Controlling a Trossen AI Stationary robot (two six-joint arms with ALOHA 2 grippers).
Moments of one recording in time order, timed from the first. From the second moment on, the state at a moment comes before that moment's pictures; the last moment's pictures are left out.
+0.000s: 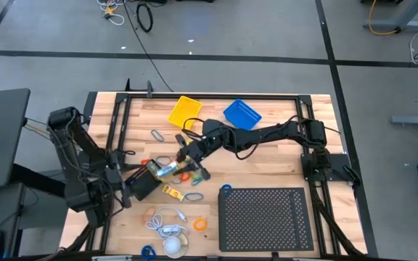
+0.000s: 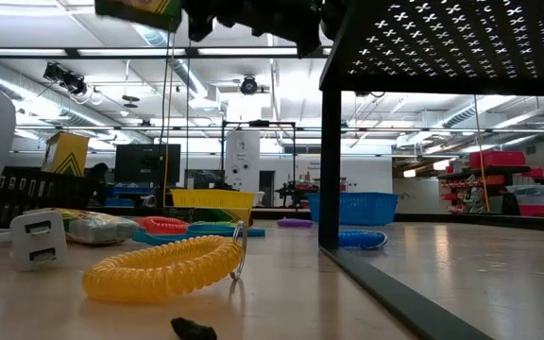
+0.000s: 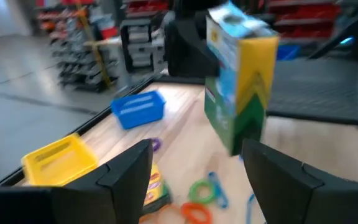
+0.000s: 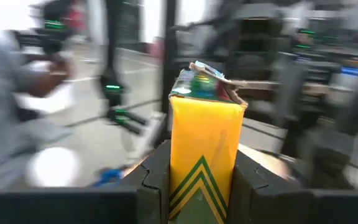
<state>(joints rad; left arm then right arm) -1.23 1.36 0.93 -1.57 -1.45 -1.94 -0.02 2.03 1.51 0.47 -0.72 -0.13</state>
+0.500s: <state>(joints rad) -1.24 1.36 0.94 -1.42 -1.57 -1.79 -0.02 2.03 1.51 0.47 -1.14 -0.17</state>
